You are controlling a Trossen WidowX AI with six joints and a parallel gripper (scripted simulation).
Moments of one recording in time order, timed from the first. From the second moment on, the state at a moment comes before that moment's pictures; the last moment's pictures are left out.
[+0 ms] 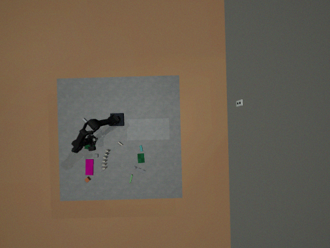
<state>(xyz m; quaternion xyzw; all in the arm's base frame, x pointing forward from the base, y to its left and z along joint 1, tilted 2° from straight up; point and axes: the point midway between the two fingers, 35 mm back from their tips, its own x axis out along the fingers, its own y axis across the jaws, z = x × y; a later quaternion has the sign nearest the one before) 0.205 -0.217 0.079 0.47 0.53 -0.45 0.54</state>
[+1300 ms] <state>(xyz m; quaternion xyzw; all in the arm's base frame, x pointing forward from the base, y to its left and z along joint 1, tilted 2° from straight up) 0.287 -0.097 0.177 0.13 0.67 -0.12 0.72</state>
